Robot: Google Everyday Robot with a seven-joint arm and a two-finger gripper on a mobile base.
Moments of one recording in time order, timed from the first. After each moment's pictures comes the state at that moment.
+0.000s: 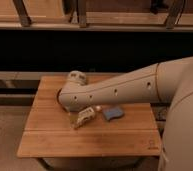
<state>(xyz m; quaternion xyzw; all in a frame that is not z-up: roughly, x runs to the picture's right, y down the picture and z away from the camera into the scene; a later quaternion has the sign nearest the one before) -0.107 0.103 0.724 -0.20 -0.06 0.05 0.98</state>
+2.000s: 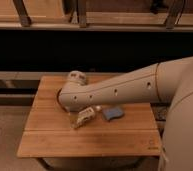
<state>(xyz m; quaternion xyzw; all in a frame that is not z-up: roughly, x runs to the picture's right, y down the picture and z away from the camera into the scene) -0.108 0.102 0.724 -0.20 -0.06 0.05 0.98</state>
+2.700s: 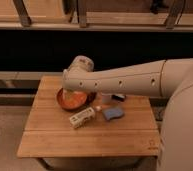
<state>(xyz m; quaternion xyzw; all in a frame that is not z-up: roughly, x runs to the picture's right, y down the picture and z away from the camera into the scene) -0.153 -0.043 0.743 -0.04 -0.21 0.03 0.98</state>
